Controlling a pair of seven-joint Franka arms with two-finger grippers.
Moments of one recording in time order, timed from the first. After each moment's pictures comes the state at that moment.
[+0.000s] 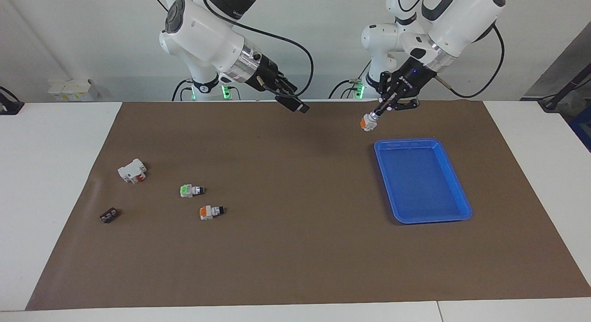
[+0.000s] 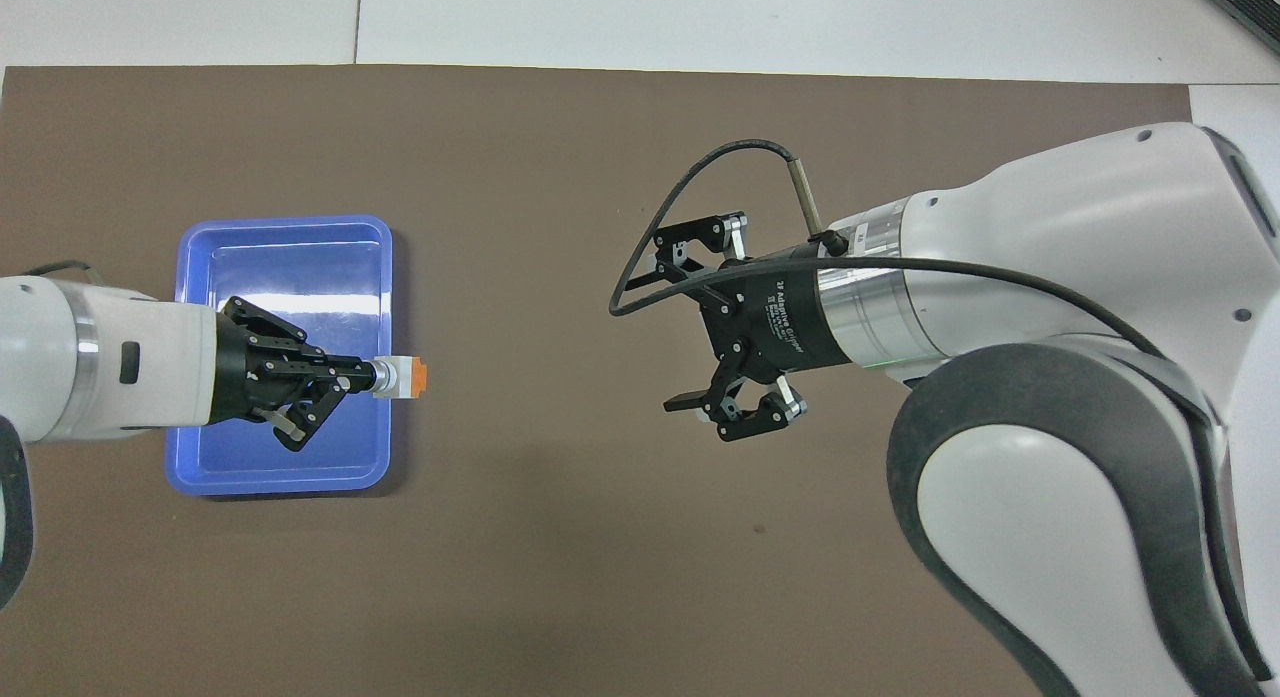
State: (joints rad) left arm -0.08 -0.25 -0.12 -2.03 -0.42 1.88 0.82; right arm 0.37 0.05 0.03 -1.68 0.69 1.91 1.36
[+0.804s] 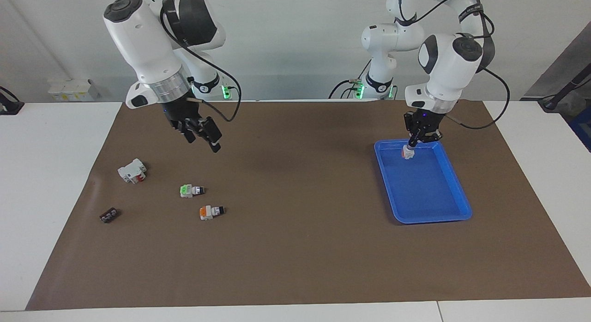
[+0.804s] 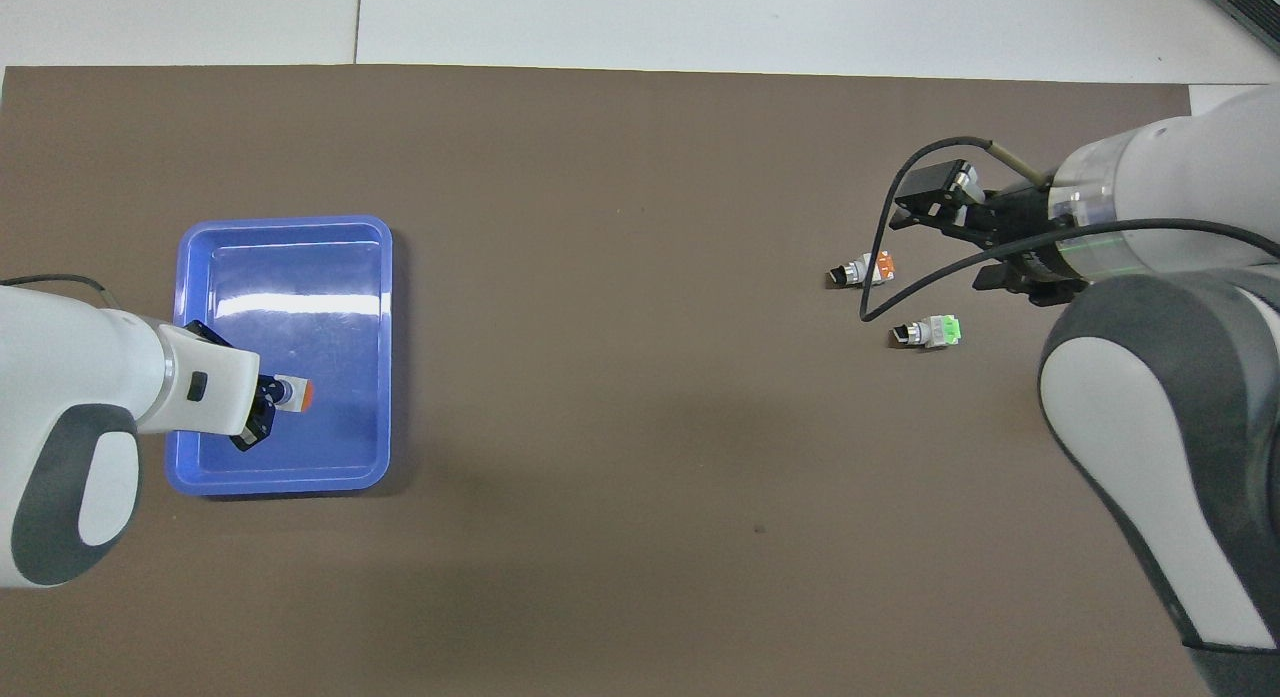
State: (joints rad) left arm -0.03 -0.15 -0.08 -2.25 0.01 2.11 0.91; right arm 0.14 0.05 0.00 -1.68 0.11 1.90 0.60
